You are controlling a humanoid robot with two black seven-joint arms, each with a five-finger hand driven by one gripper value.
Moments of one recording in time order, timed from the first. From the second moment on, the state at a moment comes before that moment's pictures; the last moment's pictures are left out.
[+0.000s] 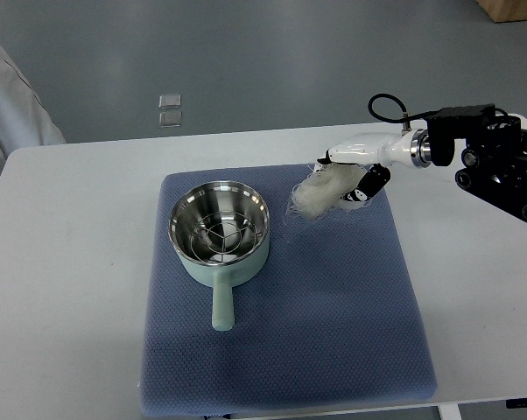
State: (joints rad) left arm -0.02 0.00 -0.04 -0.16 0.01 -0.01 0.17; right arm 1.10 -0.46 0.23 0.92 -1.62 0.27 0.40
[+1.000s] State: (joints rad) left arm -0.02 0.00 -0.04 -0.16 0.01 -0.01 0.17; right arm 1.31 -0.14 0.22 0.92 -1.56 0.31 0.39
